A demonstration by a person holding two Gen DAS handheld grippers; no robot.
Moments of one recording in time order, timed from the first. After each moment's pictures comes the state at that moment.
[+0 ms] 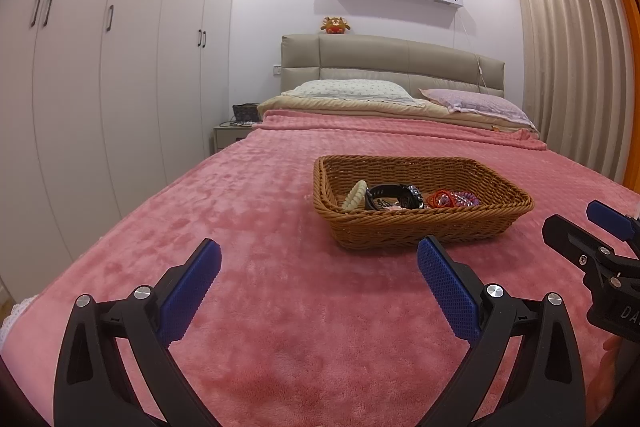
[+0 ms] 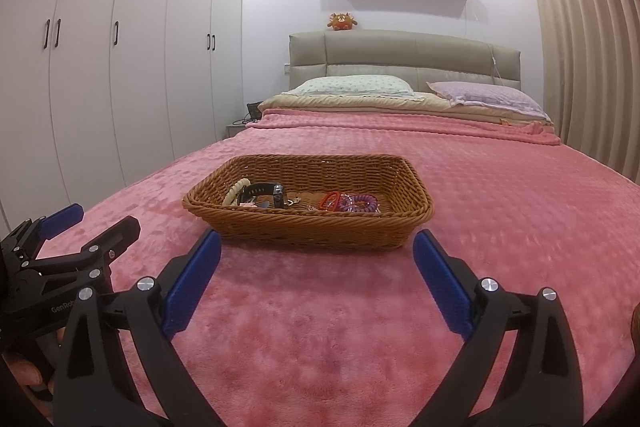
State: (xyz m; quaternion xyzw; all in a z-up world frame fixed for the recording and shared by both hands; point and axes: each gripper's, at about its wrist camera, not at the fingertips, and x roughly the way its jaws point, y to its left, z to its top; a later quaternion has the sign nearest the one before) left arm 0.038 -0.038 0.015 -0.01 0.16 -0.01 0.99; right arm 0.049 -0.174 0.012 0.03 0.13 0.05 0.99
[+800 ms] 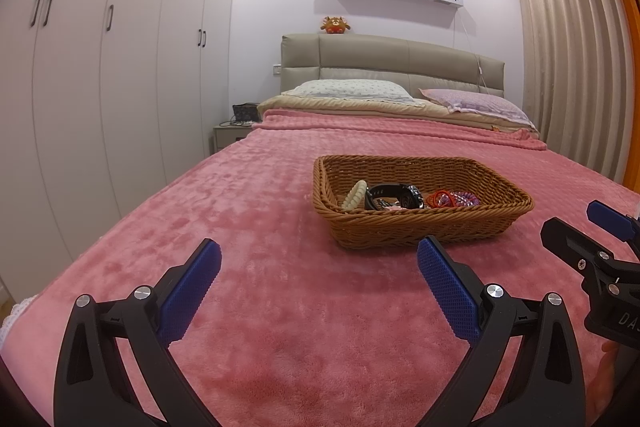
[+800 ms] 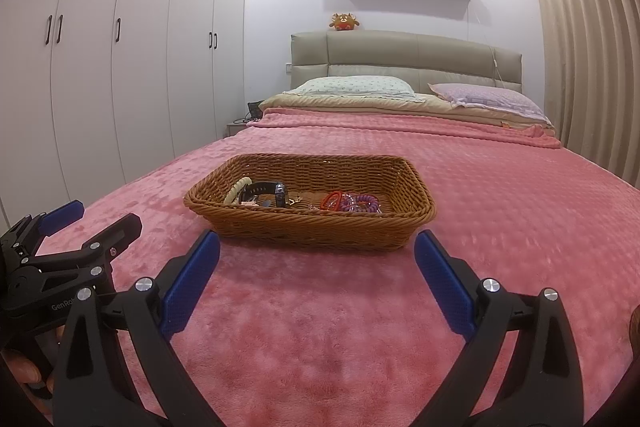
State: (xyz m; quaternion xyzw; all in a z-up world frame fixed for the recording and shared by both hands) left arm 0.038 -0.038 0.015 -0.01 0.16 -0.01 0.99; right arm 0.048 -0.173 0.012 0.02 0.13 0.05 0.99
